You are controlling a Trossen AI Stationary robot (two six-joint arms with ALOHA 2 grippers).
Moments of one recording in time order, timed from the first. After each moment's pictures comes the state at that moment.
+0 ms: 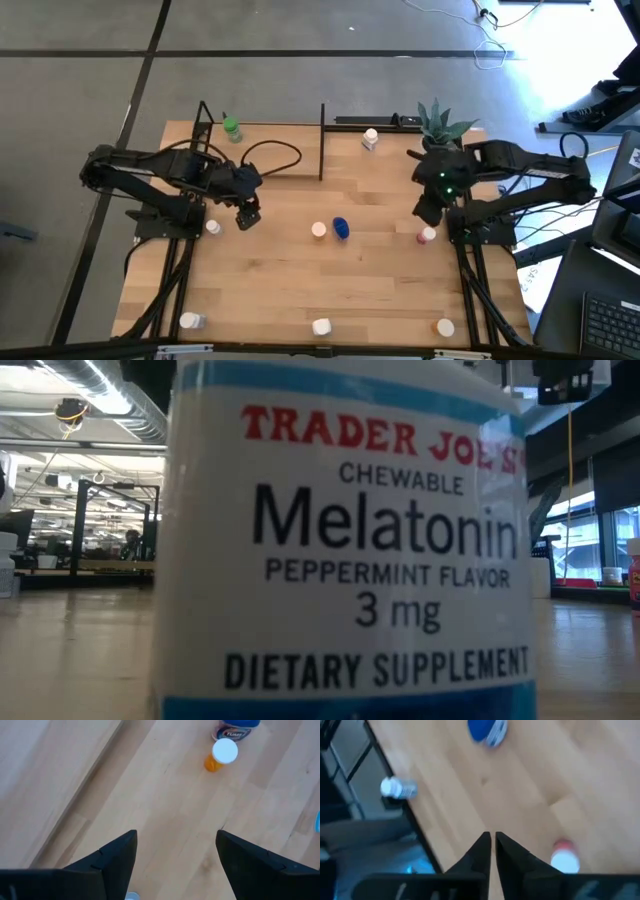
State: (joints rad) left arm -0.14 1.20 1.34 -1.18 -0.26 -0.65; right arm -0.02 1.07 1.25 -1.27 -0.28 0.70
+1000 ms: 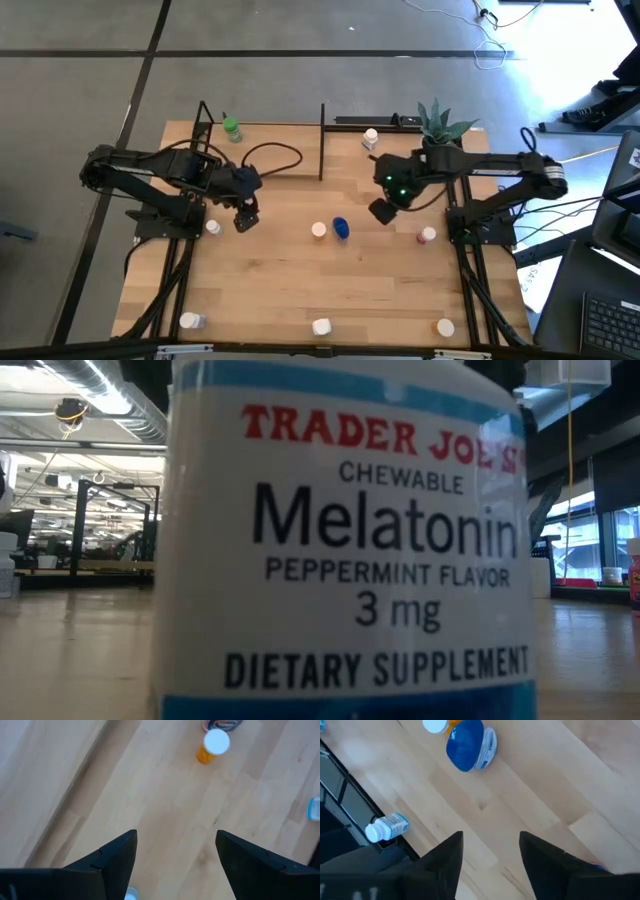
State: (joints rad) left arm -0.14 1.20 1.34 -1.19 -0.21 -0.62; right arm -0.07 1.38 1.25 -1.07 -0.30 0.83
